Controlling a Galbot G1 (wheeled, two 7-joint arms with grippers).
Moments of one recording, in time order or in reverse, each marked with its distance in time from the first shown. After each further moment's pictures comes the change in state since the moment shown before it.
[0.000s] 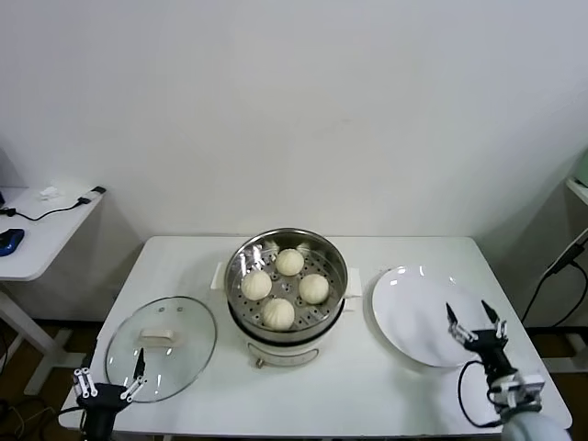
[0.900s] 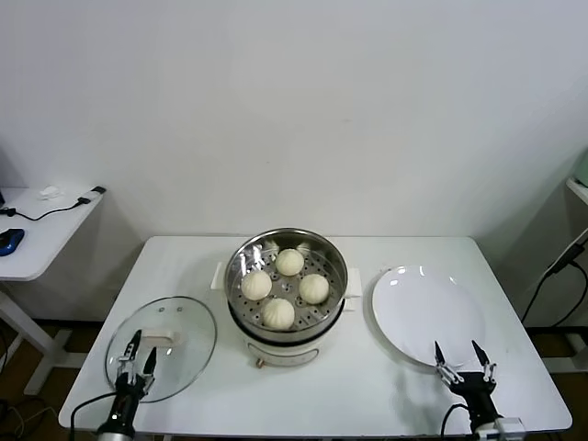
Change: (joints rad) left arm -0.224 0.024 0.033 0.333 0.845 0.069 -0.257; right arm -0.146 0.177 0.028 0.079 -0.158 0.007 0.033
